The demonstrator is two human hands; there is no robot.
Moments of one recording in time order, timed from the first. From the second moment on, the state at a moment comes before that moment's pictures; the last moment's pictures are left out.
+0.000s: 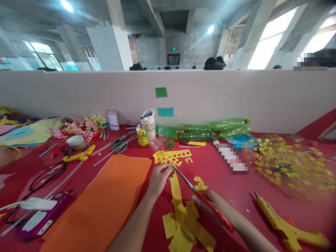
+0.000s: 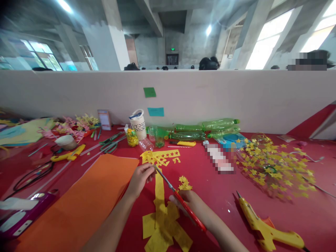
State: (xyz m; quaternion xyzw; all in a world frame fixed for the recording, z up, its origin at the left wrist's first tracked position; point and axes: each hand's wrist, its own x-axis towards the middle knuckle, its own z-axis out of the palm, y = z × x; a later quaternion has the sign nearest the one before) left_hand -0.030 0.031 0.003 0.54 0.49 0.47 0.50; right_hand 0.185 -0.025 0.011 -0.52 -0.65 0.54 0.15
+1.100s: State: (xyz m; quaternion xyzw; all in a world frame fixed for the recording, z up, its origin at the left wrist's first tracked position) left_hand -0.024 0.028 0.003 0.53 0.47 0.49 0.51; right_hand 0.182 -0.030 0.005 -0.52 -0.61 0.56 0.19
